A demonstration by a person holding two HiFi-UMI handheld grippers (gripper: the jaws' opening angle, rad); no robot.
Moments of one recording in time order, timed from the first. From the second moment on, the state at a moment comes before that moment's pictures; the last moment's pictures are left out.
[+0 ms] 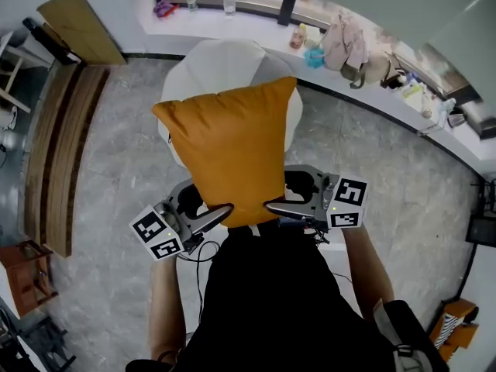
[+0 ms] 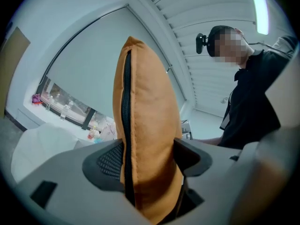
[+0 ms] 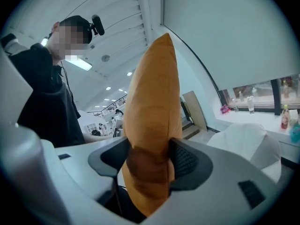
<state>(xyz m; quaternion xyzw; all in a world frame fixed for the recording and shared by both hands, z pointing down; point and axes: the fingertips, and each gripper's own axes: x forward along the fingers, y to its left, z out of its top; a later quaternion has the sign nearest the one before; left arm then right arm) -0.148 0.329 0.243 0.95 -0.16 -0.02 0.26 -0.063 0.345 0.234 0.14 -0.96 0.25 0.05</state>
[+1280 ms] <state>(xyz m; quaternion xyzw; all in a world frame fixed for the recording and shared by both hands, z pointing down) -0.224 0.339 0.289 0.95 -0.15 -0.01 0.27 -0.129 0.333 0.256 0.19 -0.93 0.32 -0.01</state>
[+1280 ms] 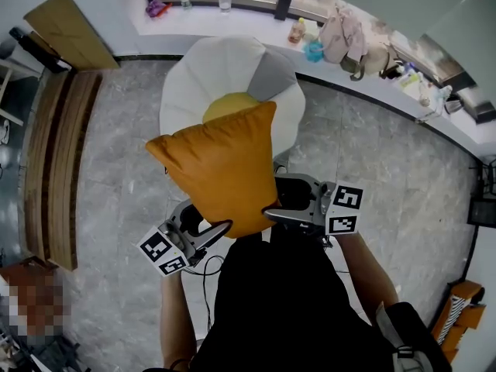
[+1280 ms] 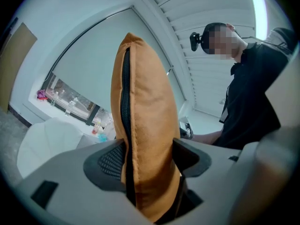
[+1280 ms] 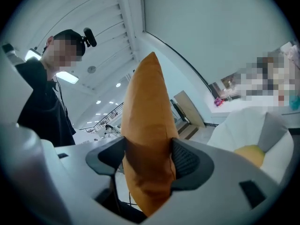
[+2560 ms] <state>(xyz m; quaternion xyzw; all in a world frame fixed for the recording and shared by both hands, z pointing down) -0.063 0.191 0.293 0.91 -0.29 0.04 0.29 0.037 0.176 0.285 0.06 -0.94 0.33 0.02</state>
